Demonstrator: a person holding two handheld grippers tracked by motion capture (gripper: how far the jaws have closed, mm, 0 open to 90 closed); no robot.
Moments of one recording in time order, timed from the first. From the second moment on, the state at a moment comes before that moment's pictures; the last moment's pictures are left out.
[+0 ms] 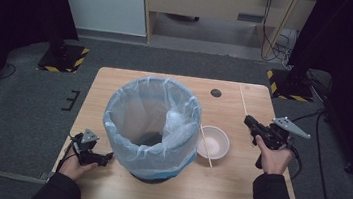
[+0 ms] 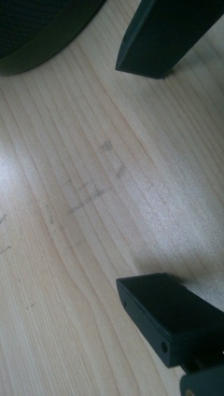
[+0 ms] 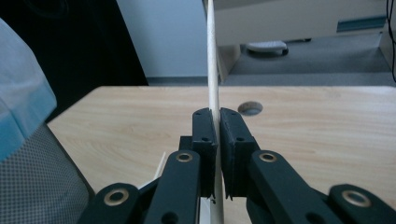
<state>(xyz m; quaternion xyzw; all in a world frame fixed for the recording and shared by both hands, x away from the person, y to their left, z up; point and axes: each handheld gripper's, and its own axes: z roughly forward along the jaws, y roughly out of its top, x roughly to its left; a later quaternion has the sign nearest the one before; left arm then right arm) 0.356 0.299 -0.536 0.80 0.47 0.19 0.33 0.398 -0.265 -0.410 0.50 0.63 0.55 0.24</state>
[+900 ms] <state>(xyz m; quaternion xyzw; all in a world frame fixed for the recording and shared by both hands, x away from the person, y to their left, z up) 0.356 0.299 -0.536 0.80 0.47 0.19 0.33 0.373 -0.264 -0.355 0.44 0.58 0.64 0.26</state>
